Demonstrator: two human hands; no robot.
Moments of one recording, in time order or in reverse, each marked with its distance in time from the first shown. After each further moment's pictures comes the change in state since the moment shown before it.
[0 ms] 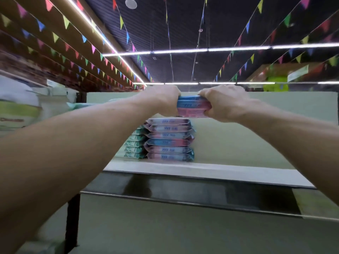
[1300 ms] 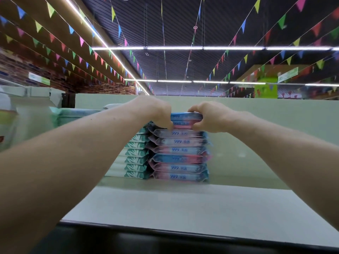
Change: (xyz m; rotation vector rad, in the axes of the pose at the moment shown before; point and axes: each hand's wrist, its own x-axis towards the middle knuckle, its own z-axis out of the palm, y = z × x) left_hand 0.064 -0.066 0.039 0.271 -0.329 -0.010; right_hand 0.078 -0.033 0.052 0.317 -0.311 0.090
